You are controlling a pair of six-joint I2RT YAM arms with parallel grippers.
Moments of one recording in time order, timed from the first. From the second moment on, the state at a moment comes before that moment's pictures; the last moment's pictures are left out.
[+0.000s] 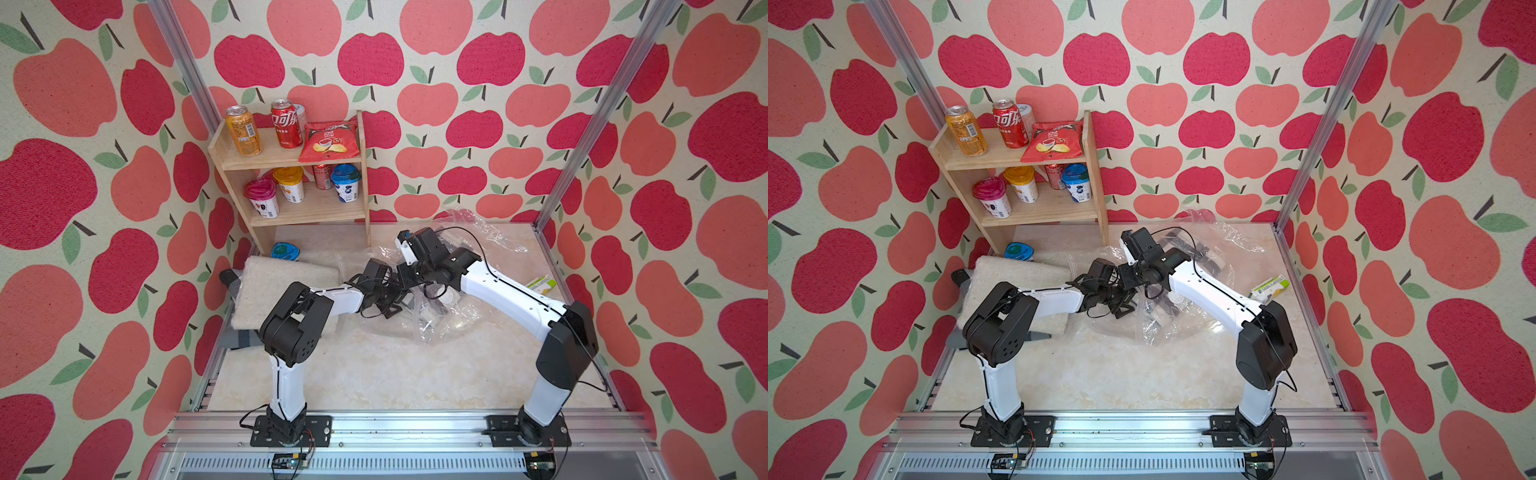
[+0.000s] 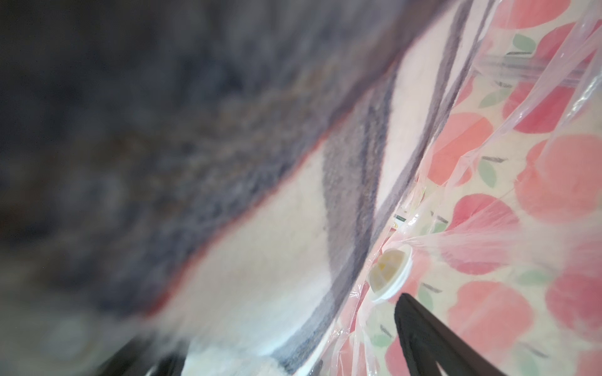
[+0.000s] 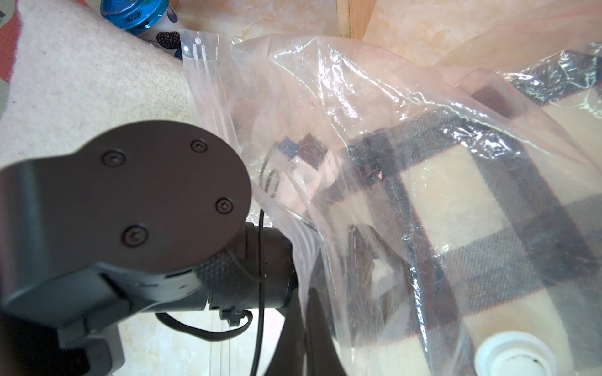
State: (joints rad) left arm -0.55 1.95 1.10 0.06 0.51 -1.24; right arm 0.82 1.77 1.59 -0.68 -0.05 0.30
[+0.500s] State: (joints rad) left arm -0.55 1.99 1.13 0.08 0.50 -1.23; right arm 0.81 1.73 1.57 -0.68 -0.03 0.31
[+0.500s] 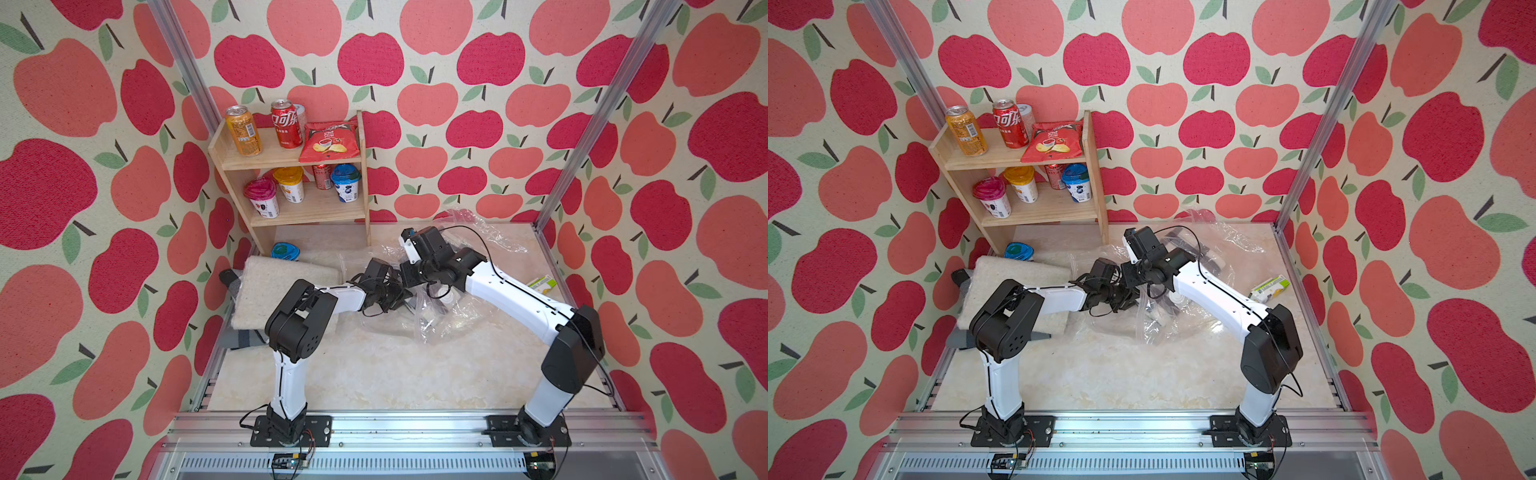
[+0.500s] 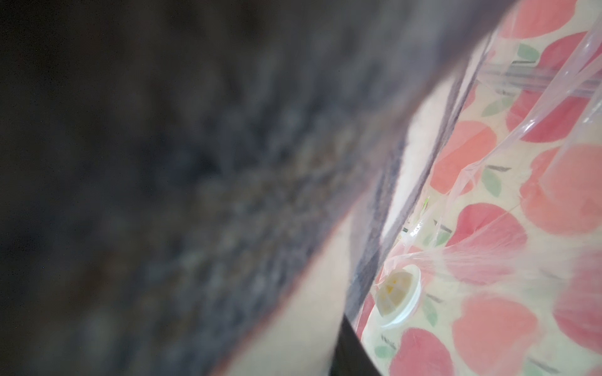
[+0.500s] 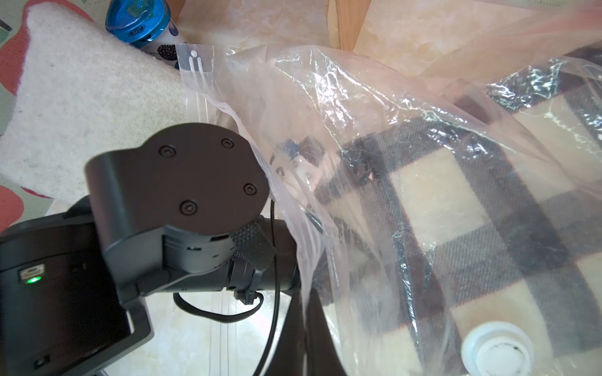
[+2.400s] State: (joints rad) left arm -0.55 1.86 1.17 0.03 0.57 -1.21; right arm 0.72 1.72 1.62 -0.70 0.03 0.35
